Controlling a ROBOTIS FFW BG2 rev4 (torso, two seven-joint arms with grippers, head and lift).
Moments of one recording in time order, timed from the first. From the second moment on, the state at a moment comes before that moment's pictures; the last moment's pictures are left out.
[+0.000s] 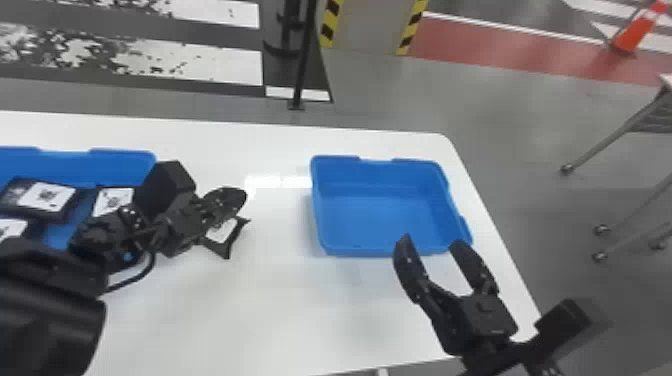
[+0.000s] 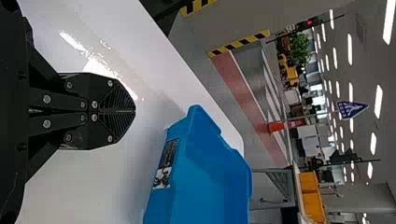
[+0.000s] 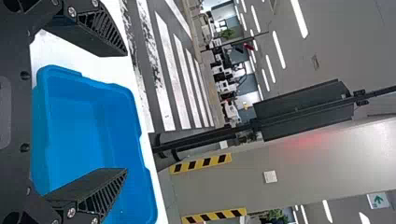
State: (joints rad) left arm 0.00 0.12 -0.22 -1.56 -0.32 0.13 -0.68; right arm 0.83 0.00 -0.14 -2.24 -0.34 -0.01 0.22
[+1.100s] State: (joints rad) left arm -0.06 0.10 -0.24 -1.45 -0.32 0.27 -0.66; right arm 0.83 0.00 -0.13 -2.24 -0.35 -0.01 0.22
